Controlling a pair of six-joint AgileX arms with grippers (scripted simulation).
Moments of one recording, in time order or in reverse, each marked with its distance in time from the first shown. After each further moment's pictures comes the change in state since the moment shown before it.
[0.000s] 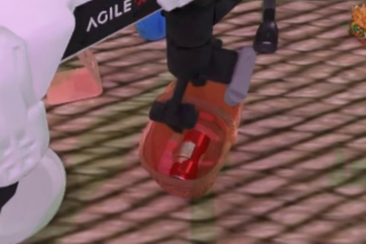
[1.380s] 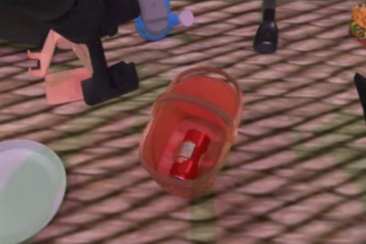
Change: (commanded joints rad) left arm 0.171 -0.689 -0.495 0.320 0.036 -0.338; right arm 0.096 0.690 0.279 0.333 -0.314 -0.005
